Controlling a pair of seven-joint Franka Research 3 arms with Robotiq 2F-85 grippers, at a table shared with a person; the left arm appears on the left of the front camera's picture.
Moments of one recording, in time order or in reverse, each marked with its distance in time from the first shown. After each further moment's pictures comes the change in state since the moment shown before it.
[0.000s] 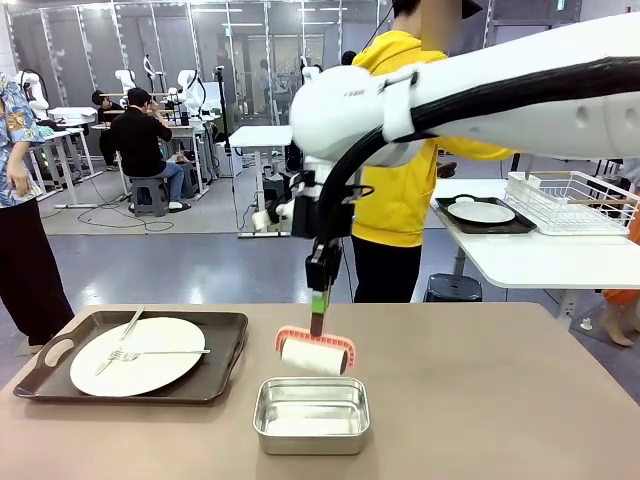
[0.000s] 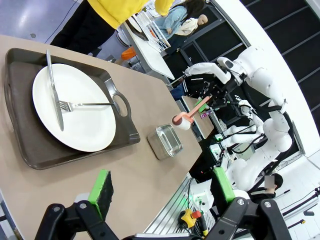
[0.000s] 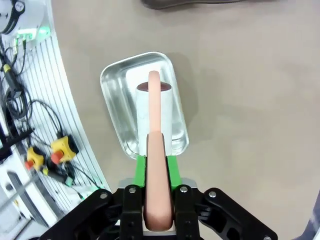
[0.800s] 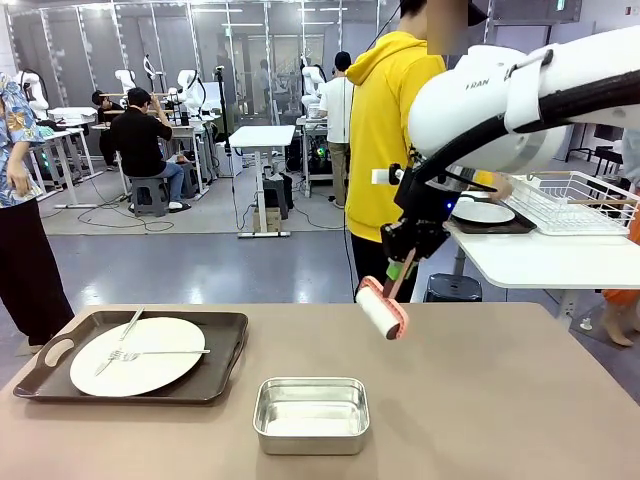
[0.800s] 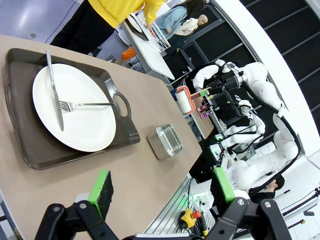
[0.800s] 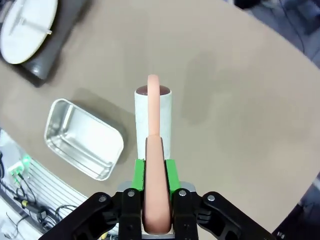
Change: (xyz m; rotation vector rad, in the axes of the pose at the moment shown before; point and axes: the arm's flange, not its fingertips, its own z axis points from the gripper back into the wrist) left arm 0.000 0.000 0.000 0.000 0.000 0.000; right arm -0.143 -0.053 0.033 -0.152 -0.288 -0.799
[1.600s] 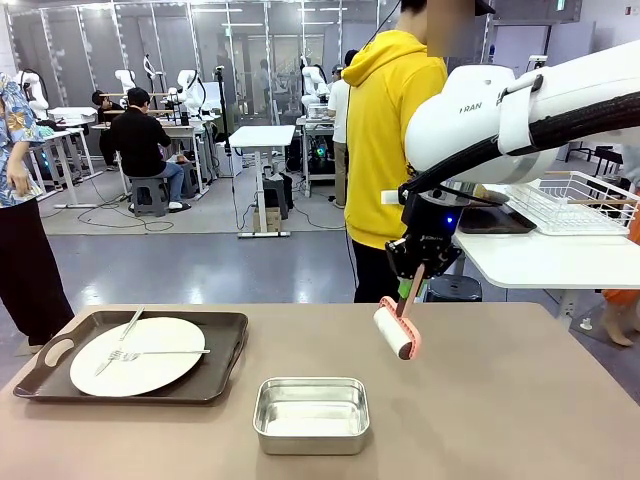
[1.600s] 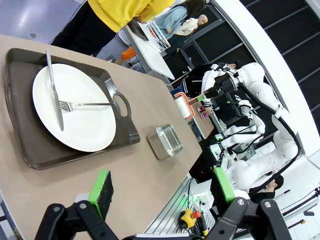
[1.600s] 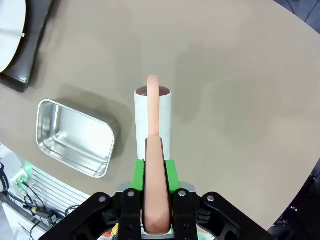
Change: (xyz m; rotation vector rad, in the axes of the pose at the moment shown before) left arm 0.000 0.000 0.000 0.000 0.000 0.000; right arm -0.006 -0.005 -0.015 -0.036 0.070 -0.123
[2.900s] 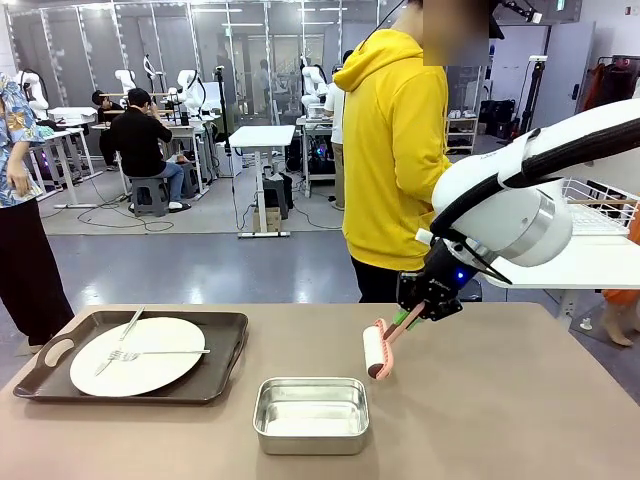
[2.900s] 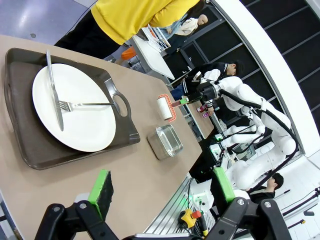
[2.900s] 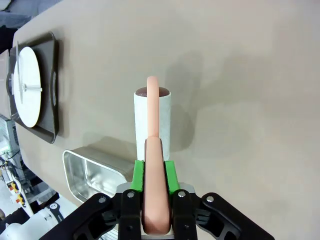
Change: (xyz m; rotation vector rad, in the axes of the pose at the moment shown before) left arm 0.000 0.000 0.000 0.000 0.000 0.000; right arm -0.008 -0.071 -0.096 0.337 -0.107 -0.309
